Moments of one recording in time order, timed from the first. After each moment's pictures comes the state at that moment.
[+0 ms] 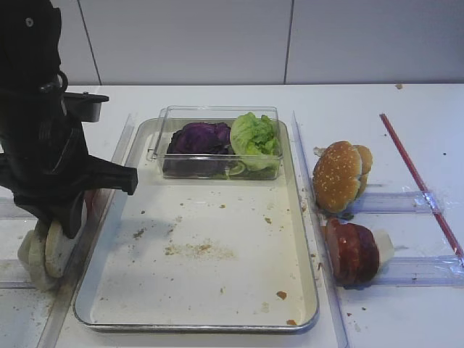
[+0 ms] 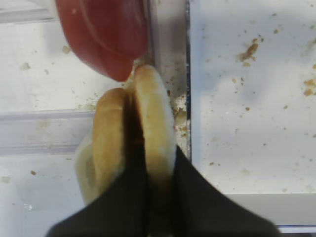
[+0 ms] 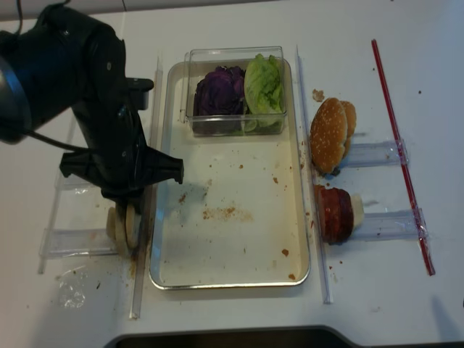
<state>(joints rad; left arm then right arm) -0.44 1.59 -1.15 0.06 1.22 -0.38 -0.01 -0.02 -0.48 0.15 1.14 -0.14</state>
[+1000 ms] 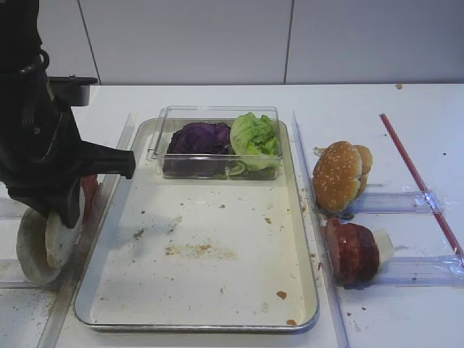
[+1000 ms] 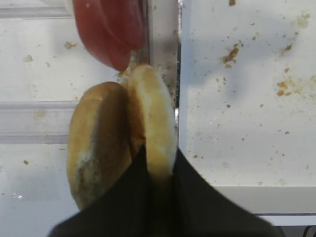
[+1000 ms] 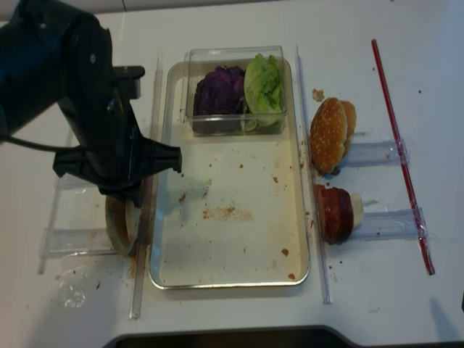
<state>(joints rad) -0.44 1.53 -1.15 0.04 1.22 -0.43 0.01 -0.02 -0.48 0.15 1.14 -0.14</state>
